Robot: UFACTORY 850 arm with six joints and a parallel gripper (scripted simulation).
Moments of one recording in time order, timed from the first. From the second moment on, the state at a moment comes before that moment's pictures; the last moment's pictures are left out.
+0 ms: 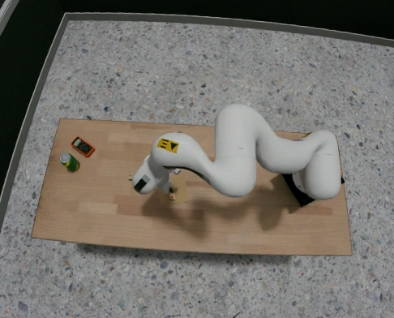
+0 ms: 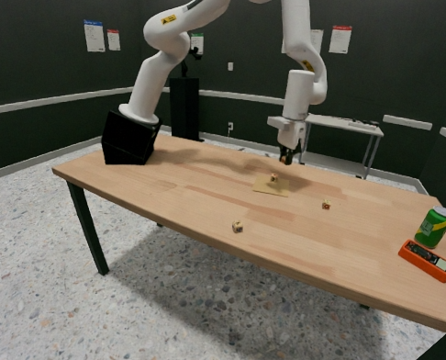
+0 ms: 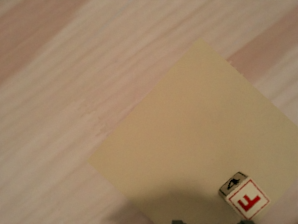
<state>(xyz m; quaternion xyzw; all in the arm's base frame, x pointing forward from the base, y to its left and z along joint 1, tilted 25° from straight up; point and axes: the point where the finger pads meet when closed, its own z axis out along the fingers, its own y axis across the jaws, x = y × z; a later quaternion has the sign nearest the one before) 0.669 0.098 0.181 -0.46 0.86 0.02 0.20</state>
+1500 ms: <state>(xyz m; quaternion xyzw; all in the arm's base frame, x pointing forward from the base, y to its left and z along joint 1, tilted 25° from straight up) 0.637 0.081 0.168 -0.74 0.64 -0.06 0.20</state>
